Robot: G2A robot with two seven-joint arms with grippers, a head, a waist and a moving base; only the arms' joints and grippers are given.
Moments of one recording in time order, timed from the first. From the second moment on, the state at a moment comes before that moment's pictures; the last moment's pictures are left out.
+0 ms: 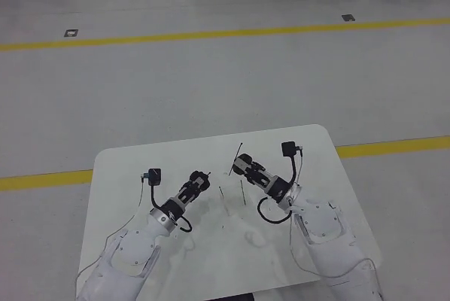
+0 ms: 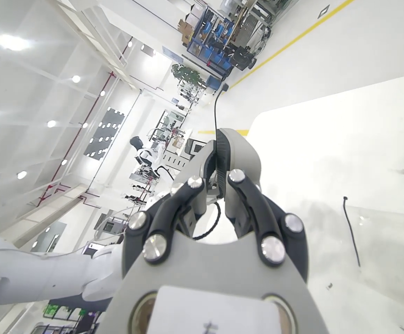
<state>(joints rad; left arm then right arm) 1.50 -1.25 -1.11 -1.69 0.08 -0.17 -0.26 -1.56 -1.30 1.40 -1.78 -0.20 -0.34 0.54</state>
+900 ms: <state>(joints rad) 1.56 -1.23 -1.13 -1.74 0.04 -0.12 -0.28 -1.53 -1.28 1.28 -1.73 -0.37 -0.34 0.31</state>
